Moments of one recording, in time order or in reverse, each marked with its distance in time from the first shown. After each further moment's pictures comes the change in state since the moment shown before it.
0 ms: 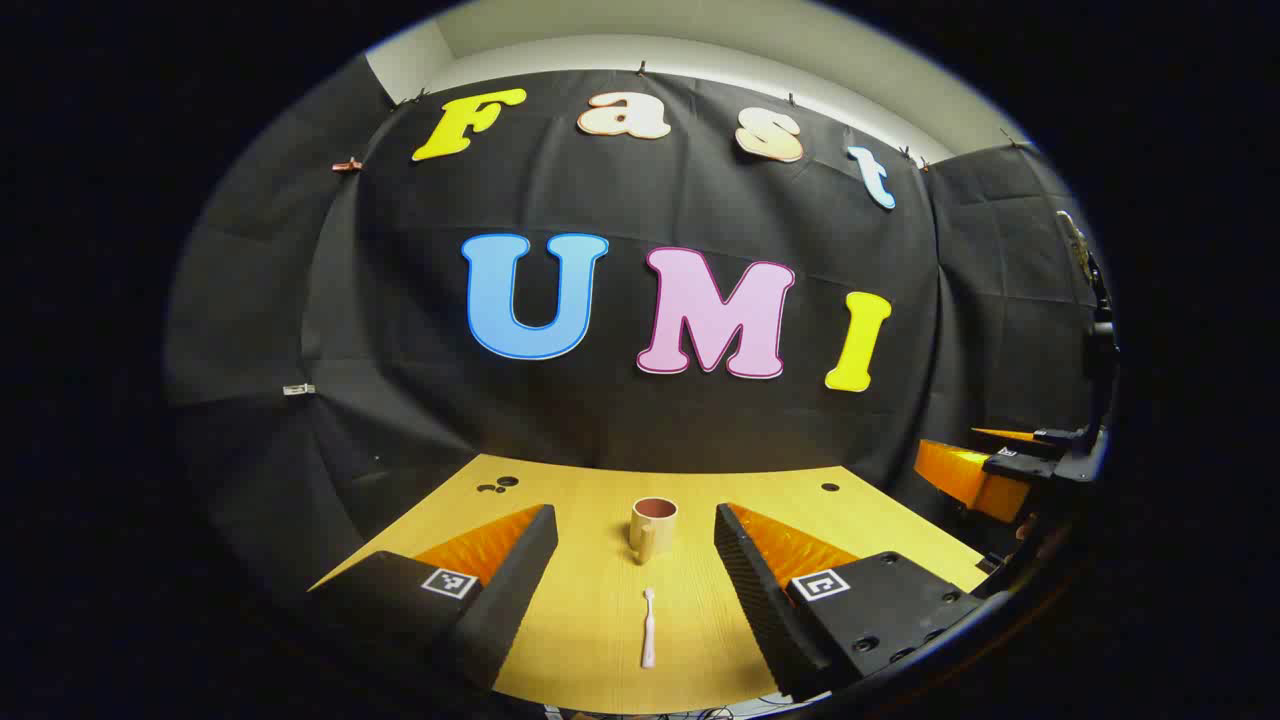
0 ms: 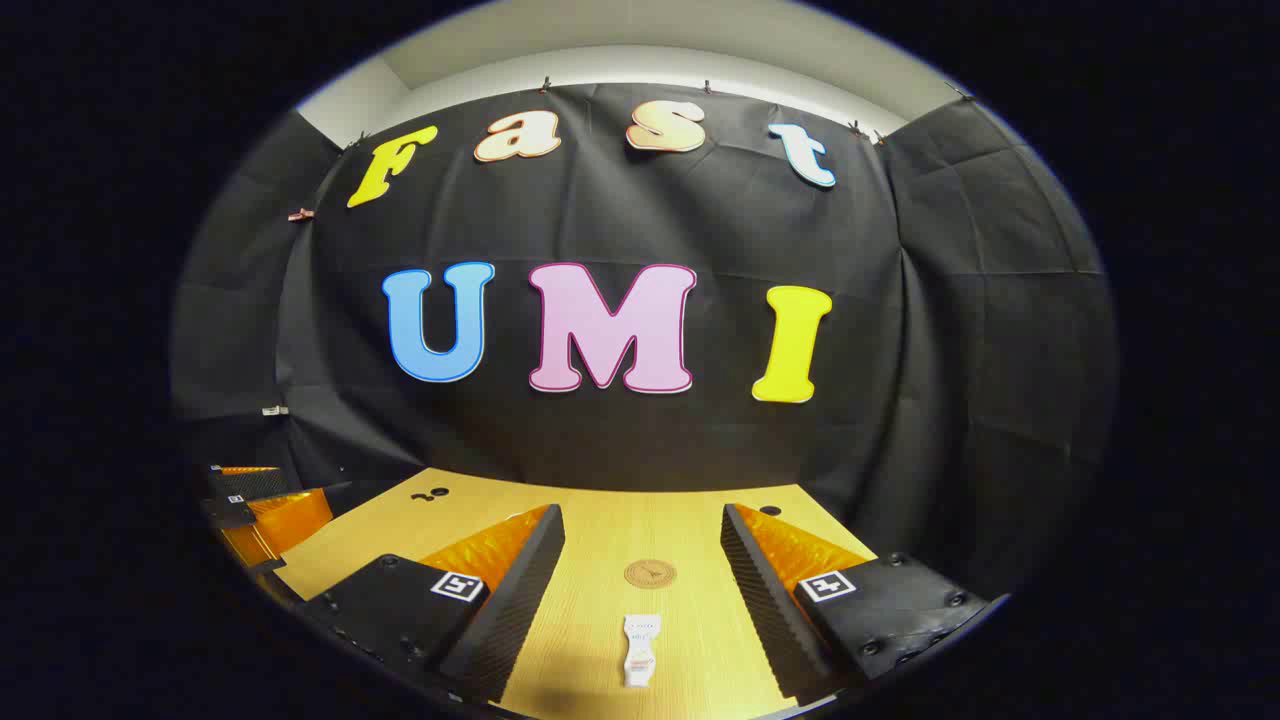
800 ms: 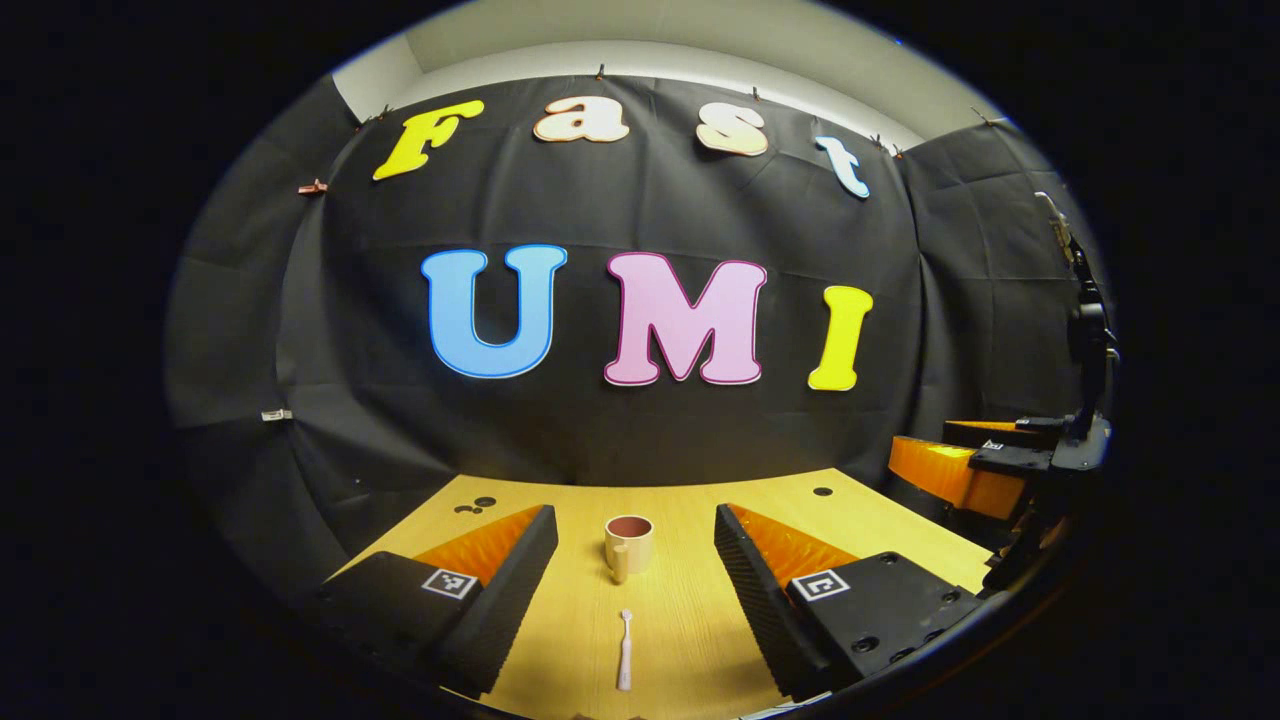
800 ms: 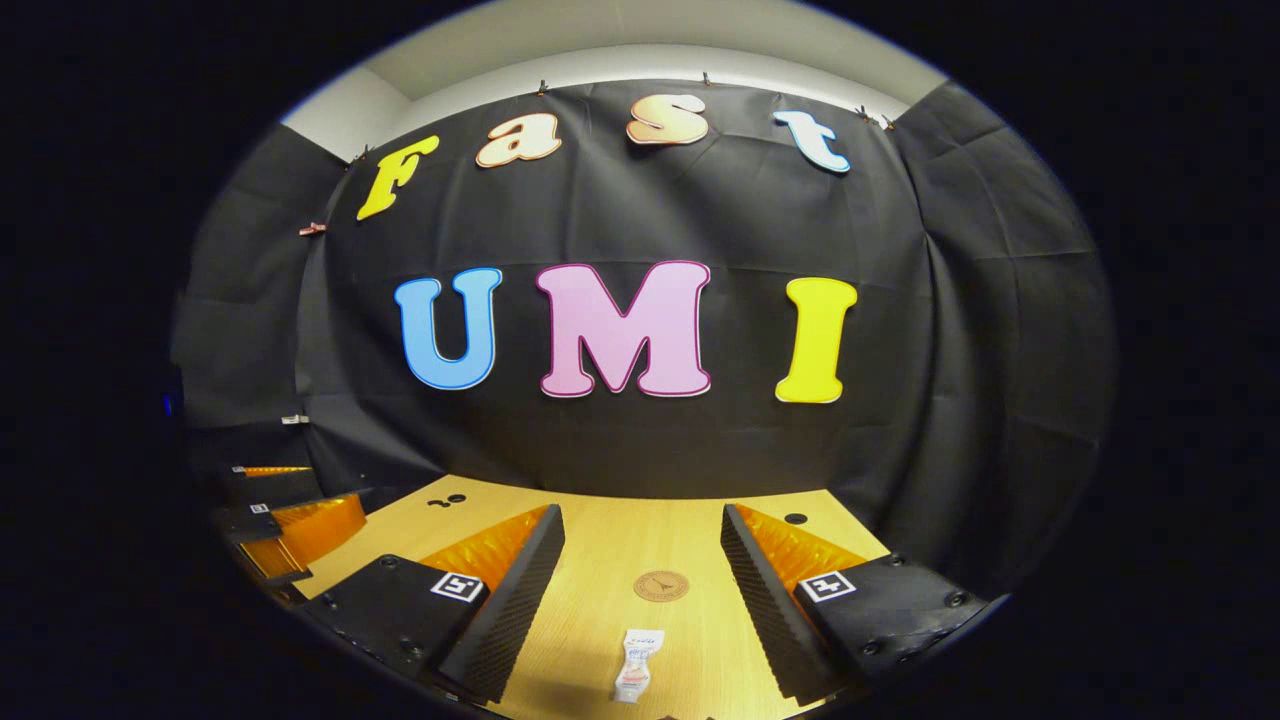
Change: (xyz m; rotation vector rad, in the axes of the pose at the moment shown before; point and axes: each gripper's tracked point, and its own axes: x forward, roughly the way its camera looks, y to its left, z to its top) left arm 0.033 -0.044 -0.001 0.056 -0.018 -0.021; right arm 0.027 -0.014 -0.008 0.046 0.003 0.115
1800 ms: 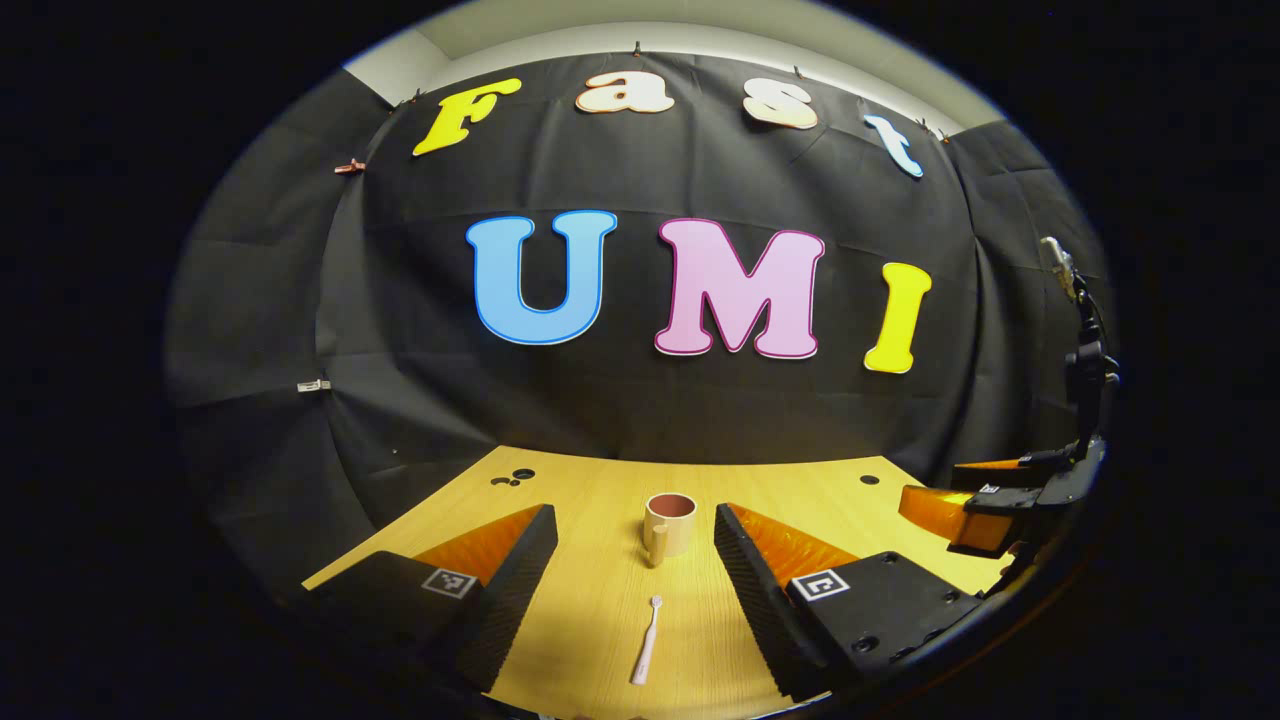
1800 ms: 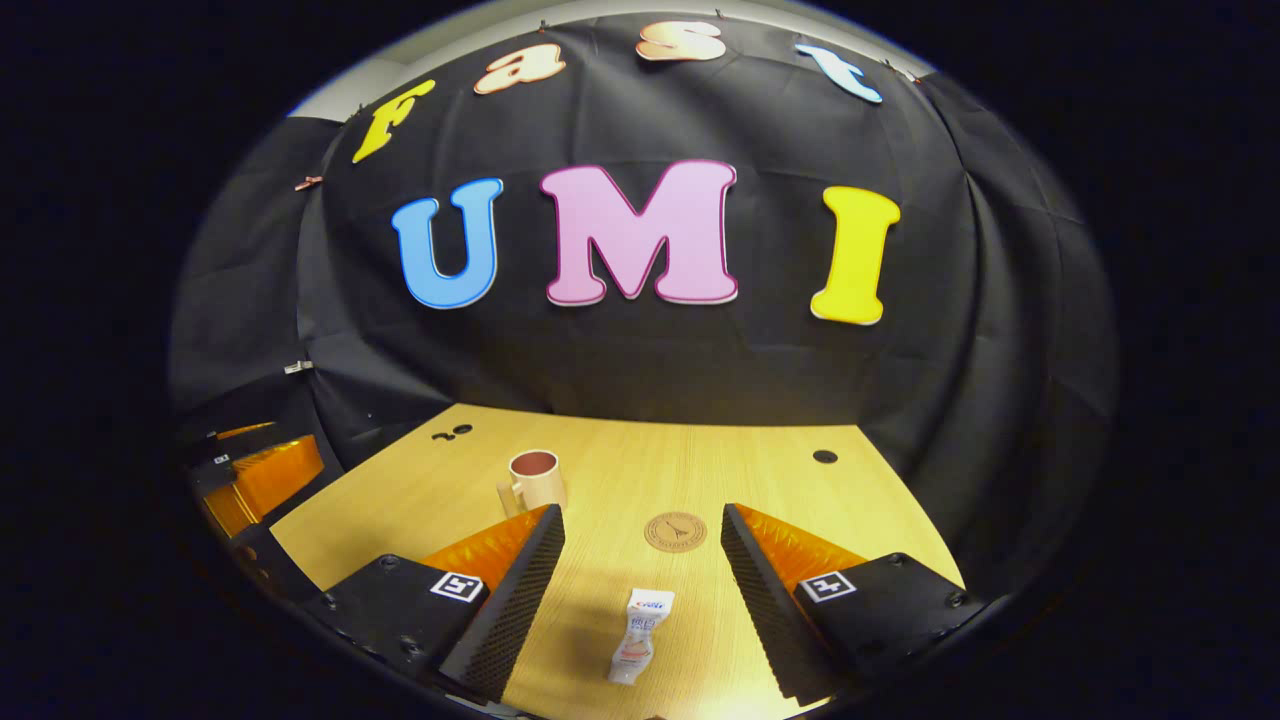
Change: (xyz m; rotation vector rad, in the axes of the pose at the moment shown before) left arm 0.019 0.032 -0.027 -0.025 0.067 0.168; right arm 0.050 -0.004 -0.094 -0.014 0.297 0.042
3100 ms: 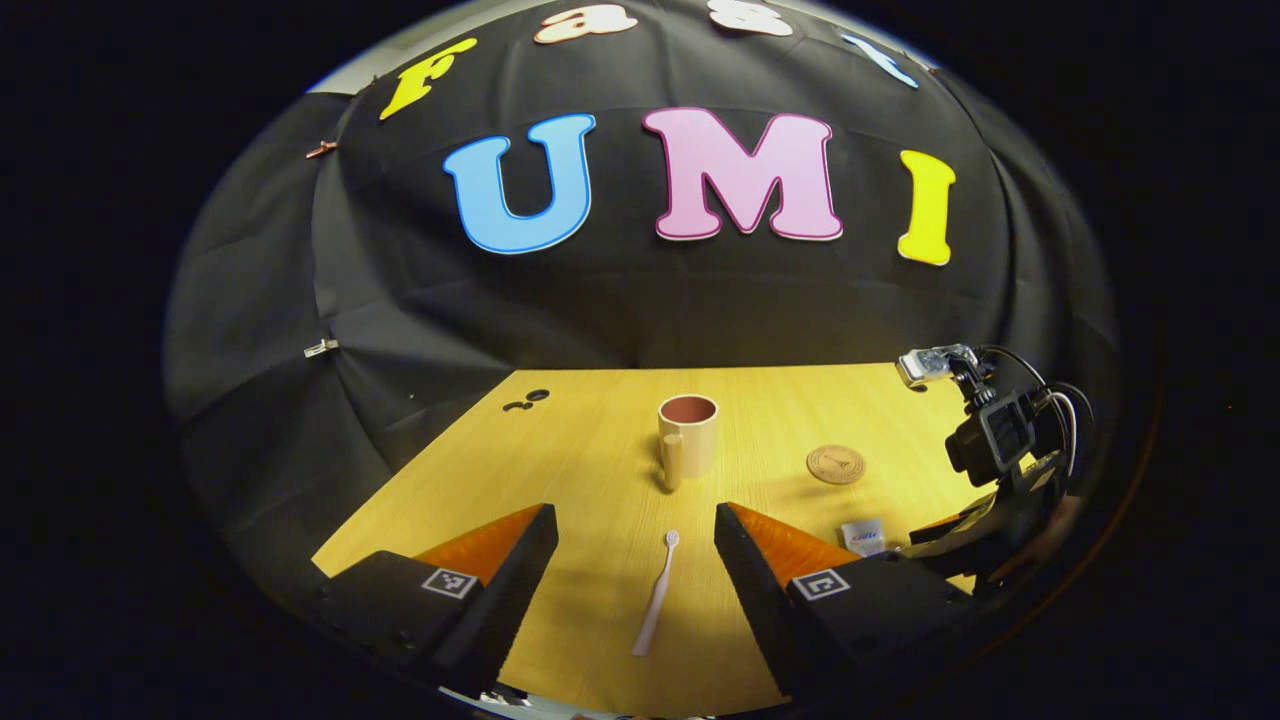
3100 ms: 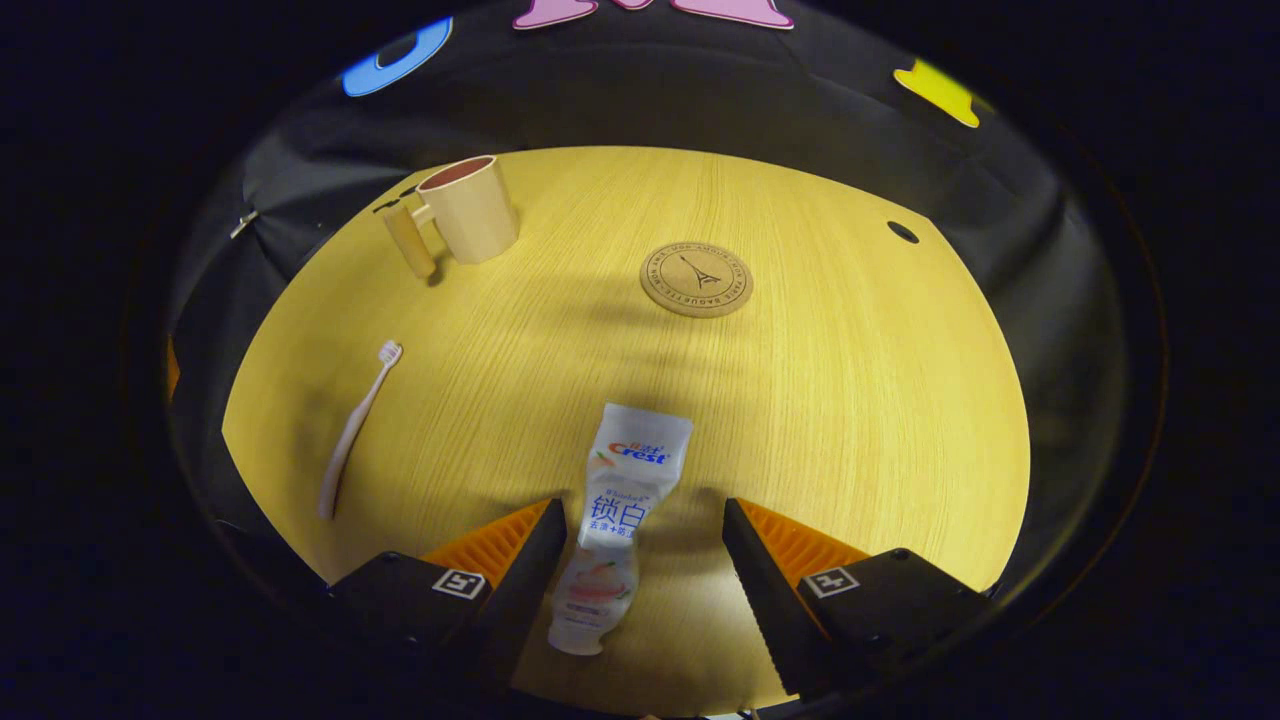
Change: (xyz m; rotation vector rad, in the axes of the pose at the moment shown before) left arm 0.041 -0.025 -0.102 0.090 0.275 0.095; right arm 0.083 -0.013 -0.228 -0.062 0.734 0.021
